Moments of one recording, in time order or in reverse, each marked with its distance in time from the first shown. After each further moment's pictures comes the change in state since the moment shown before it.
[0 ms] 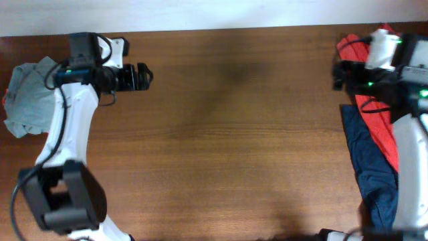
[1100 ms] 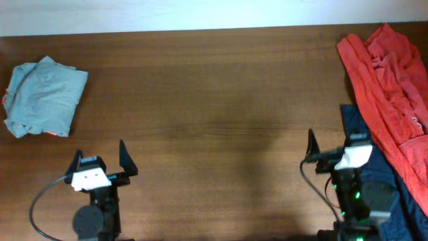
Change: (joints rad) left arm 0.011 -1.653 -1.396 0.759 -0.457 -0.087; right arm 0.126 -1.092 -1.219 0.902 -0.020 -0.035
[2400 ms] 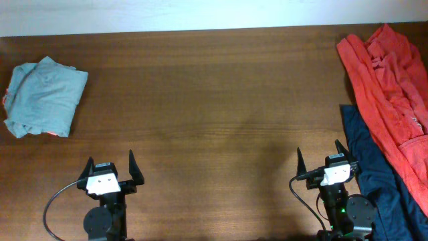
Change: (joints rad) left arm 0.000 -0.184 -0.164 -0.108 0.025 0.048; right arm 0.000 -0.366 -0.286 -0.072 -0.060 -0.132
